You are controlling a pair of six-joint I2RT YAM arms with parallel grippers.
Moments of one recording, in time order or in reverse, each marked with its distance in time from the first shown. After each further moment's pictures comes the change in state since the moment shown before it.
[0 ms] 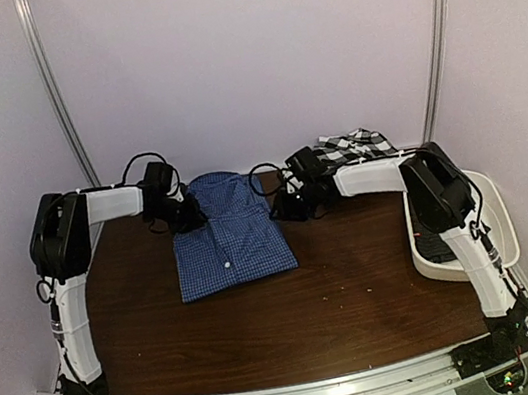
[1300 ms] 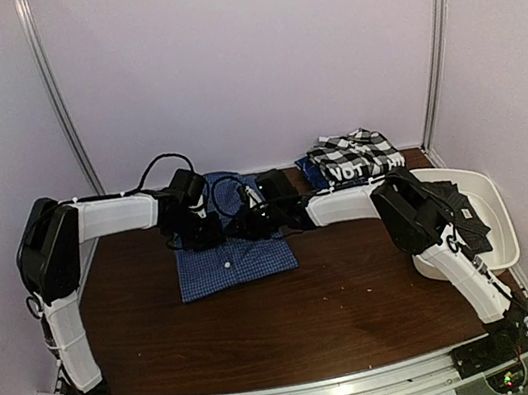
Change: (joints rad) left arm -0.226 -0.208 -0.206 -0.104 -0.258 0.009; right arm 0.149 0.165 0.122 0.352 -0.218 0.267
